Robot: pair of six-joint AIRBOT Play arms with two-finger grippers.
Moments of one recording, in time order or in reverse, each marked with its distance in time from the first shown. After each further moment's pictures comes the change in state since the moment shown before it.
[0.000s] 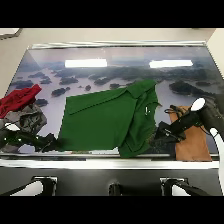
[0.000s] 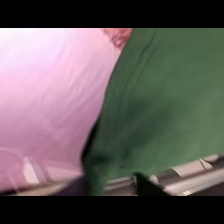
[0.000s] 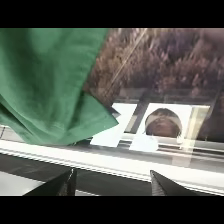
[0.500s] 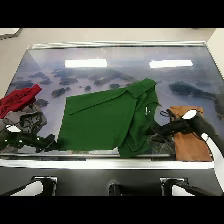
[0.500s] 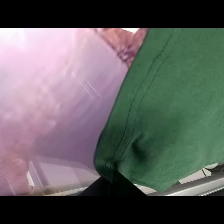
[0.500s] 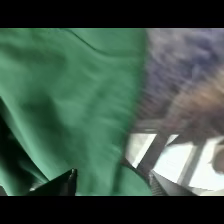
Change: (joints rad) left arm 0.003 0.006 -0.026 -0.019 0.026 0.006; right arm 0.025 -0.069 -0.167 0.264 -0.336 -0.024
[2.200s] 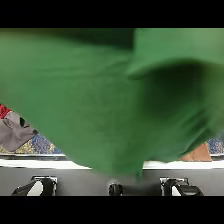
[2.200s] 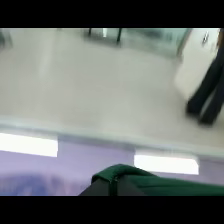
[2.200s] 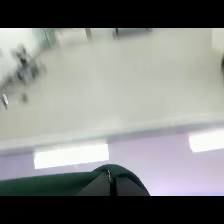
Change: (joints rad) left arm -0.006 0.372 1.139 -0.079 0.134 -0.206; right arm 0.077 0.499 0.966 -0.551 -0.122 0.194
